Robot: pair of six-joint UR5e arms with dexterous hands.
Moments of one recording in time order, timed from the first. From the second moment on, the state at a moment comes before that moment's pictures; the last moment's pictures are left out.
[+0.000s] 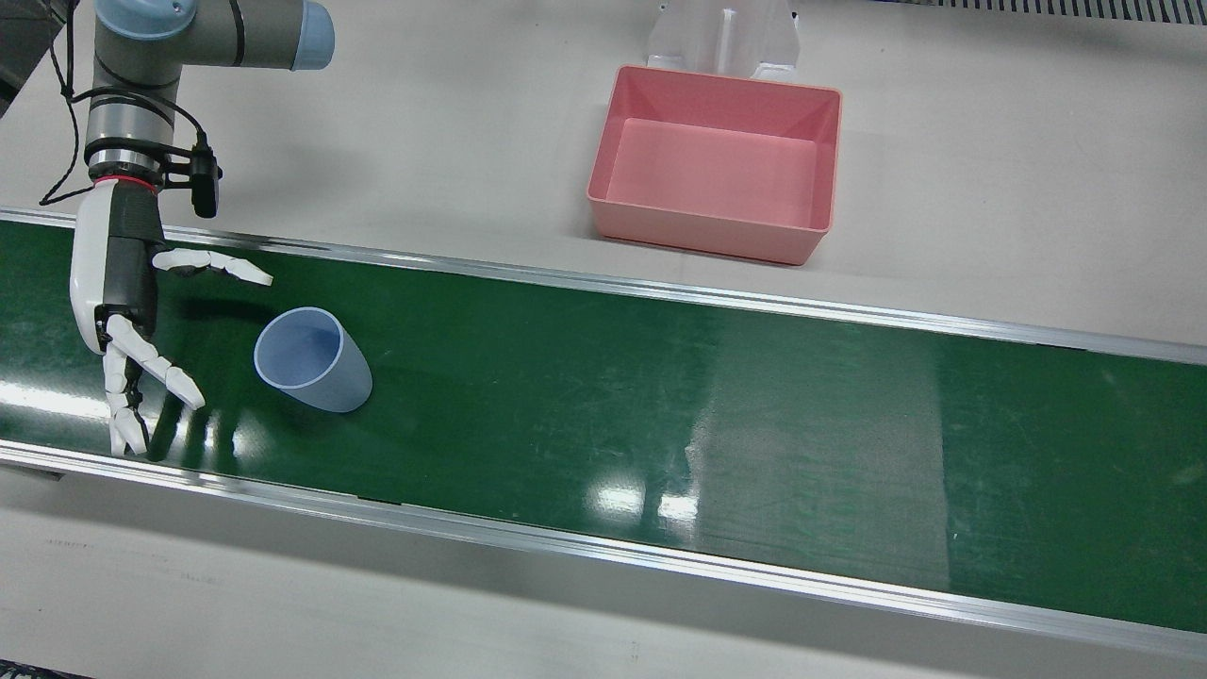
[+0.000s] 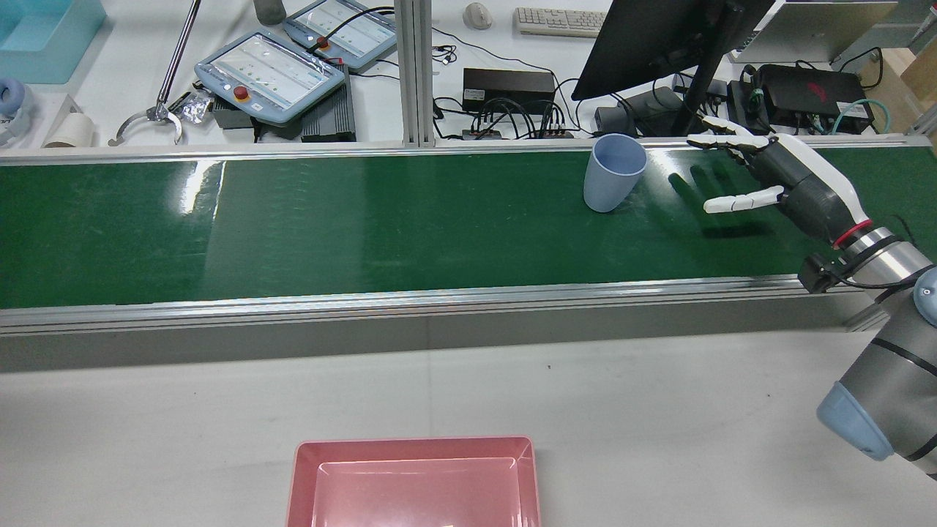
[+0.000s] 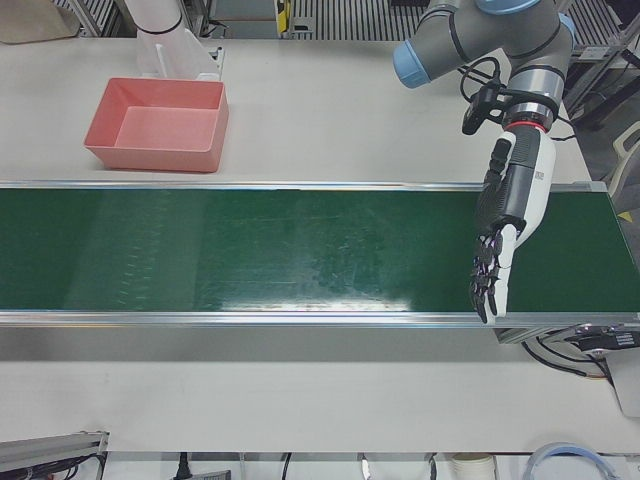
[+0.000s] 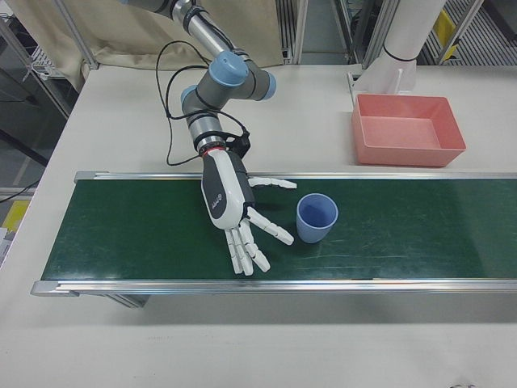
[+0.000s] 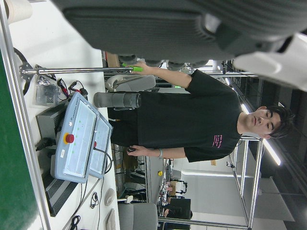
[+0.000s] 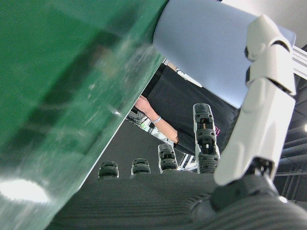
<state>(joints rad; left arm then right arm) -1.45 -1.68 -1.81 0.25 1.79 0.00 0.96 -1.52 1.85 -3.25 -1.23 -0.60</state>
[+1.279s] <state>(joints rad) -1.45 -1.68 -1.81 0.25 1.79 0.00 1.02 -1.52 1.92 -3.25 -1.22 -0.59</state>
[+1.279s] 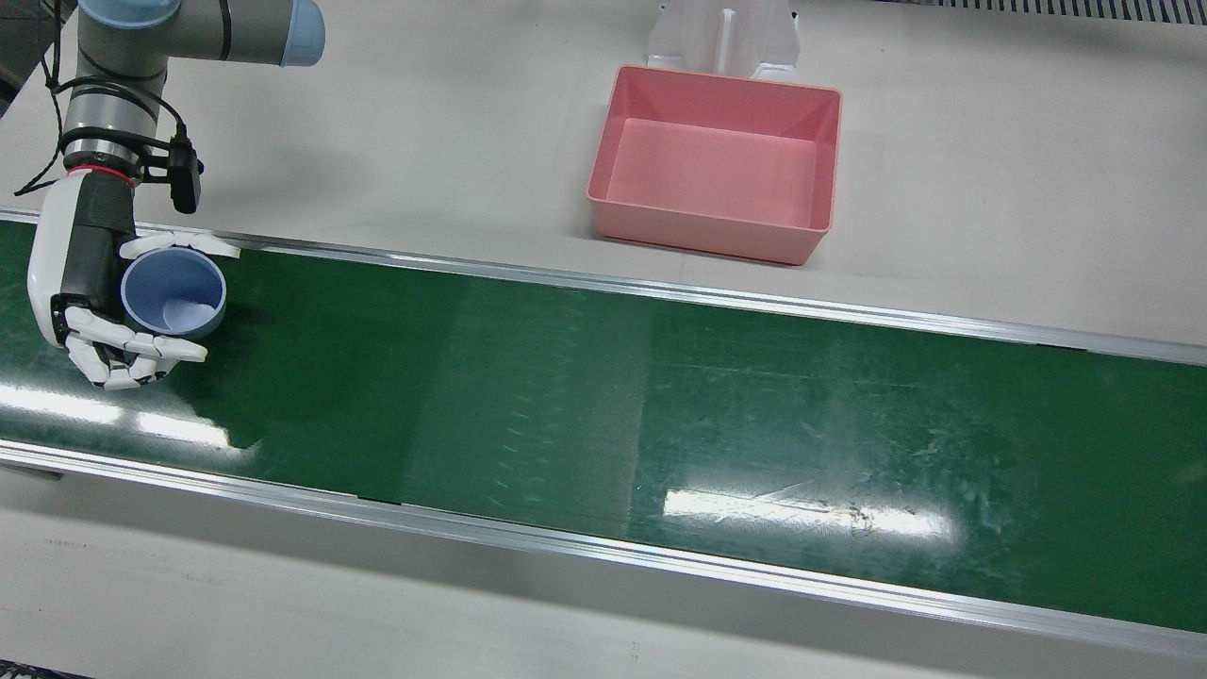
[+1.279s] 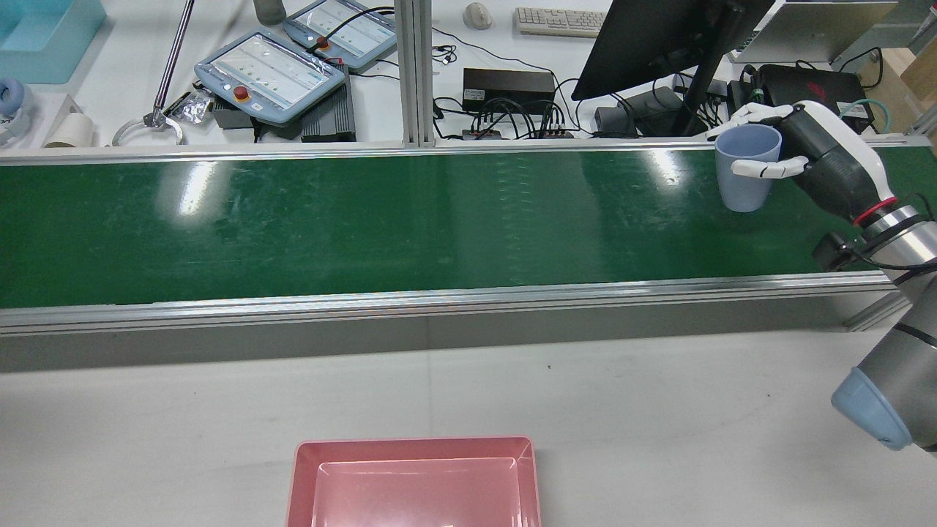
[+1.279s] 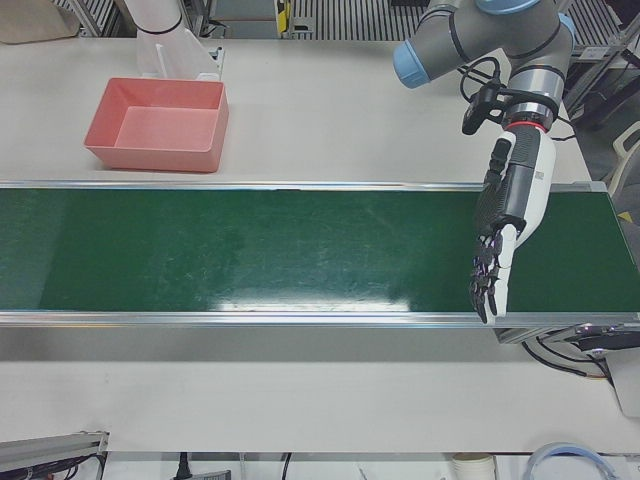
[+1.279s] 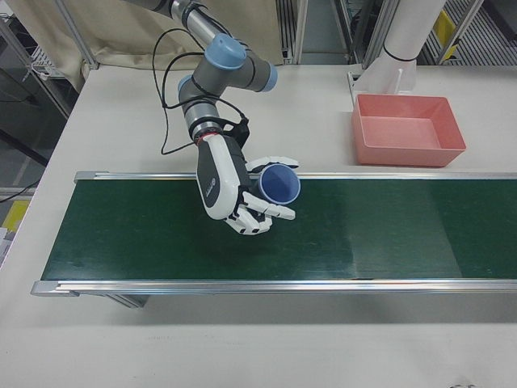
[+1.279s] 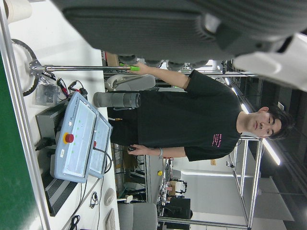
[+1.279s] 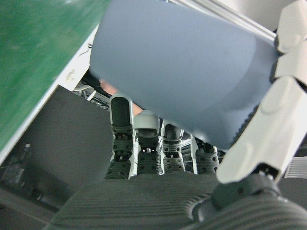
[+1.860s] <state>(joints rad) -1.45 -1.68 -1.81 0.25 1.79 0.00 0.72 -1.46 2.30 -3.39 -1.16 -0.76</state>
